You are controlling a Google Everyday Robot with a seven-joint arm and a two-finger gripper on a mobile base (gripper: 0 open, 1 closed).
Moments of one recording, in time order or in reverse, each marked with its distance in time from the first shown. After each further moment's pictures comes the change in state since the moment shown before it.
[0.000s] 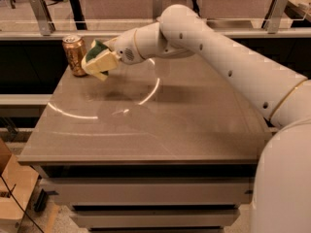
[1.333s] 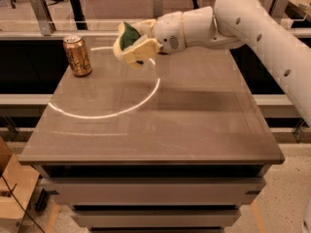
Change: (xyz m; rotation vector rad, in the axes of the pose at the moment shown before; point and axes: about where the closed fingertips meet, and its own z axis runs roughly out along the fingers) arm -0.018 0.007 -0.124 -0.043 -0.100 -0.132
